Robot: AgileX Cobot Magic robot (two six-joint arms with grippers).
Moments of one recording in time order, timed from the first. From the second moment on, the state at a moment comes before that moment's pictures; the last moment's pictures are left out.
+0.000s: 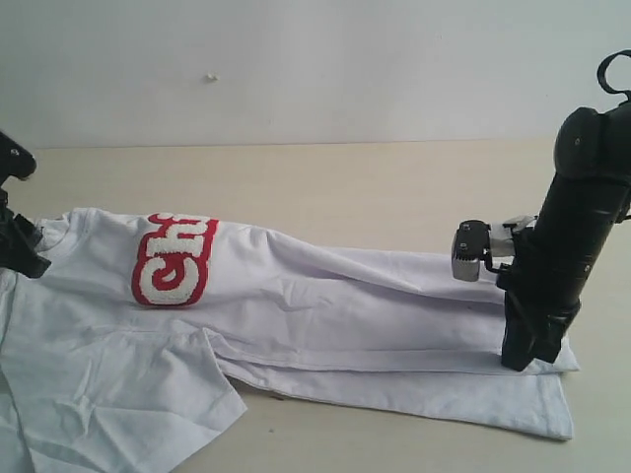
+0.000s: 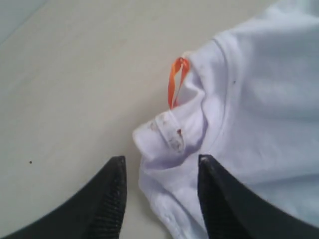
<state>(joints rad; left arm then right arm) 0.01 1.79 -0.86 0.10 -0.02 0.55 -0.01 2.04 -1.15 0.24 1.03 -1.18</state>
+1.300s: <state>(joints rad) -0.14 1.71 -0.83 0.07 0.25 0.36 -0.01 1.99 -1.13 0.29 0.49 -1.17</state>
